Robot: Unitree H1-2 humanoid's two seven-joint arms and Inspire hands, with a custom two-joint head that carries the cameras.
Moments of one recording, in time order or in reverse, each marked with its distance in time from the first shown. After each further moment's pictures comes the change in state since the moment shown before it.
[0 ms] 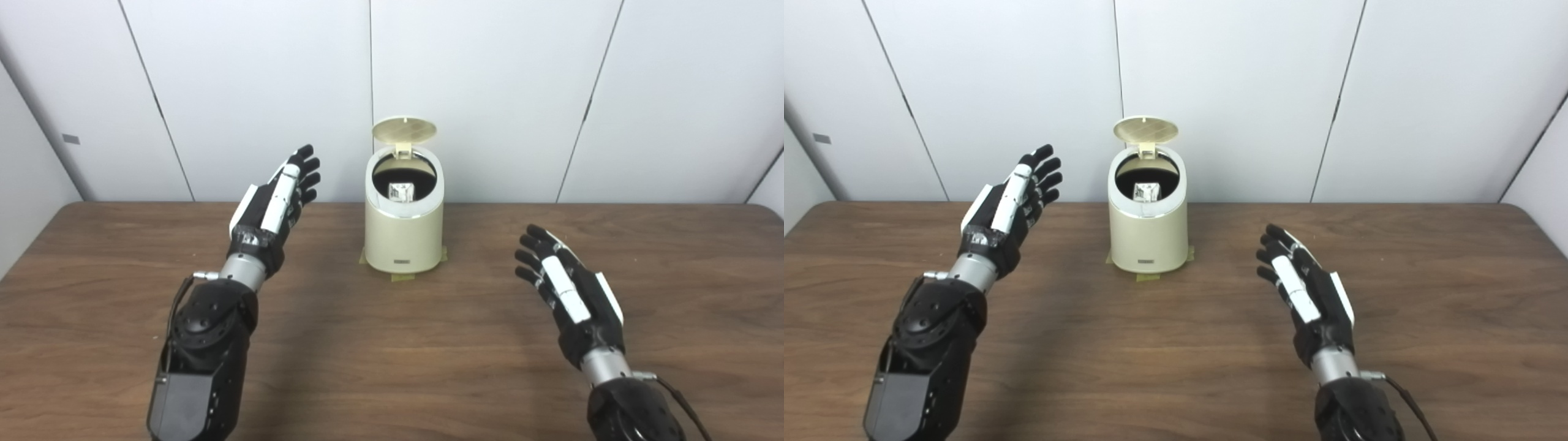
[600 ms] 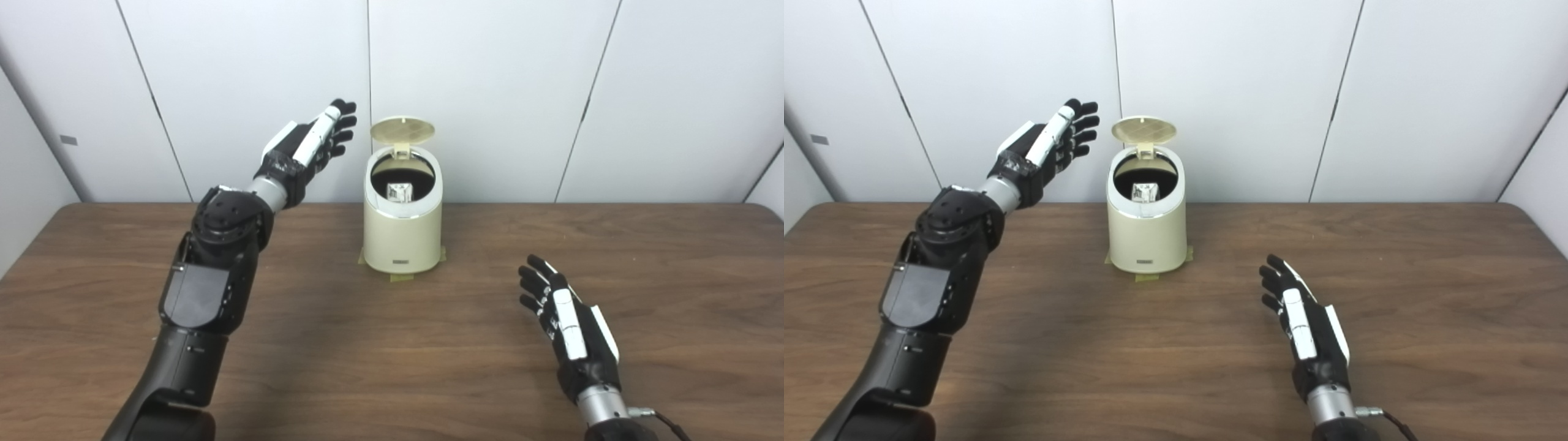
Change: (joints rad) left arm -0.305 0.054 -0.073 0.306 0.055 -0.007 -0.089; right arm 0.076 0.020 0.043 0.034 -0.087 -0.133 0.013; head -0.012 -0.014
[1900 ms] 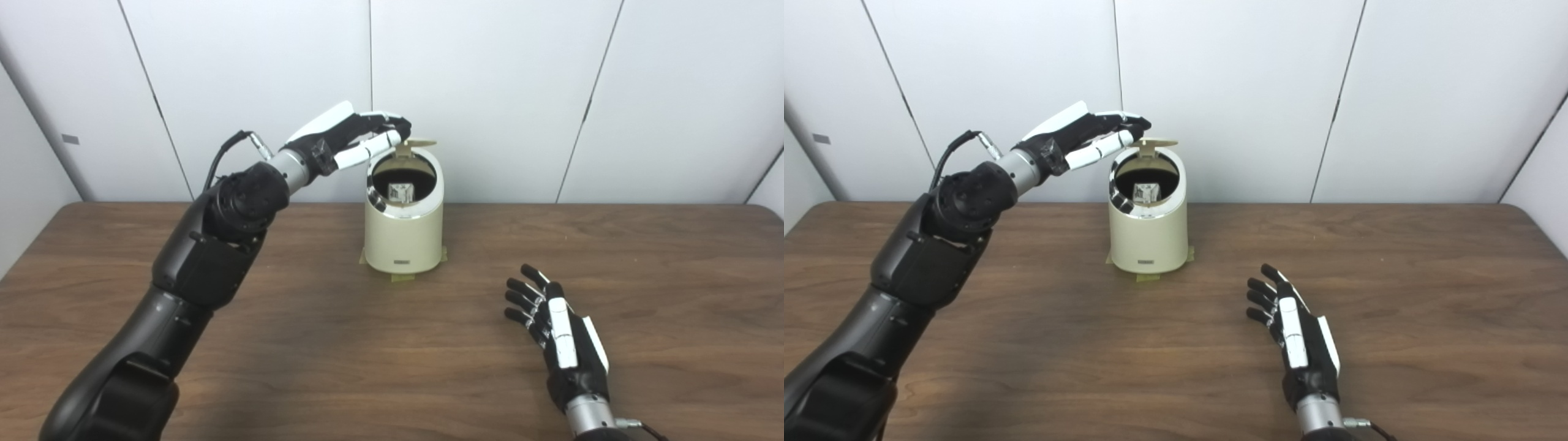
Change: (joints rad) left arm -0.075 0.154 -0.306 -0.053 0.464 -0.245 -0.196; right arm 0.019 0.049 -0.003 0.043 -0.015 -0.039 -0.017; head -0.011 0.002
